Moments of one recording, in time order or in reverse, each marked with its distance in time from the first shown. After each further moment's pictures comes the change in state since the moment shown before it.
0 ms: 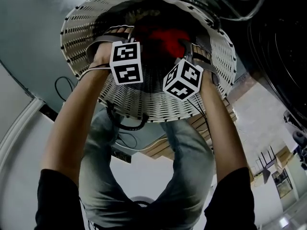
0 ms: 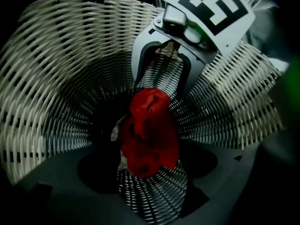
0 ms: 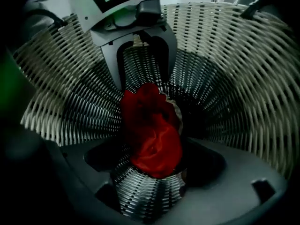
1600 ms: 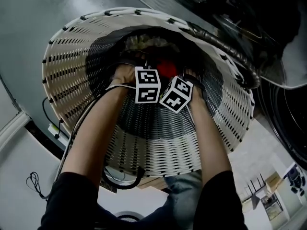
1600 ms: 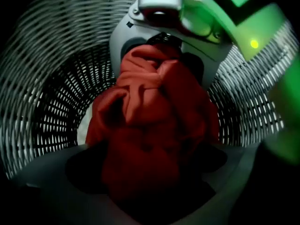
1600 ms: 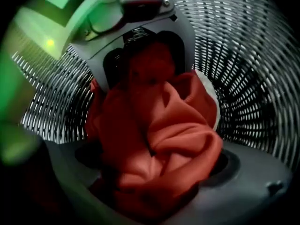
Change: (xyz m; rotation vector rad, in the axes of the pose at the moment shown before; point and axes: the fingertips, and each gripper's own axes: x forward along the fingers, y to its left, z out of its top) left arm 0.158 0.016 -0.030 0.004 0.111 -0.020; right arm 0.159 0.007 -0.028 -0.030 0.059 0.188
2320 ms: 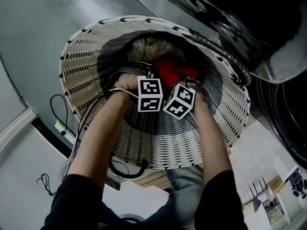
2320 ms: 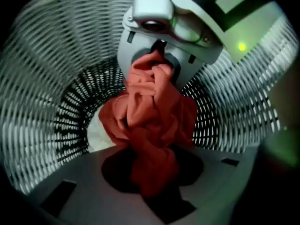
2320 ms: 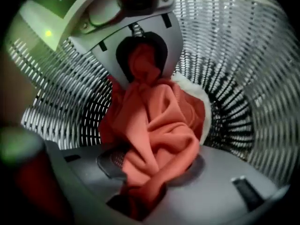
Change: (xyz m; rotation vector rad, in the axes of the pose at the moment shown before) left arm -0.034 -0.017 0.001 -0.003 -0.002 0.044; right arm -0.025 0.010 0.007 -0.072 -0.015 -0.066
